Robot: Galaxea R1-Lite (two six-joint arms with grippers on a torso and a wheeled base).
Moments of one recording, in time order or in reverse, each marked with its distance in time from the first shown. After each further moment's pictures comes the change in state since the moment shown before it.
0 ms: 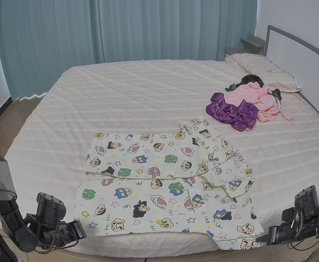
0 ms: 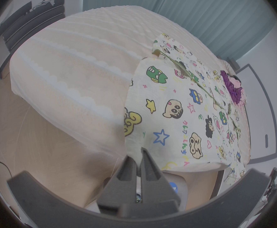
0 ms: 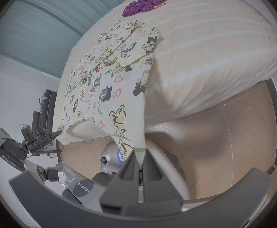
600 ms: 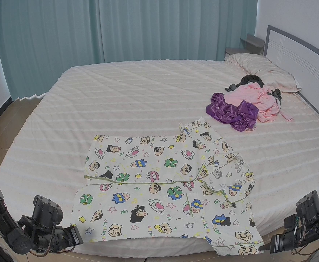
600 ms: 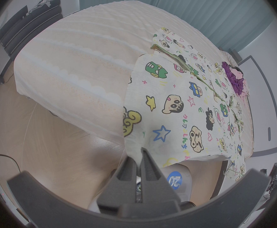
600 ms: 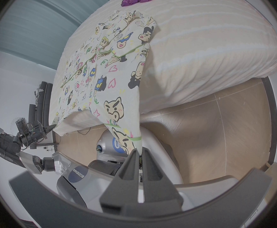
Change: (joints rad) left arm -0.037 -0.129 0.001 0.199 0.007 0.003; right arm 0.030 -0.088 0.000 0.180 -0.001 -0.023
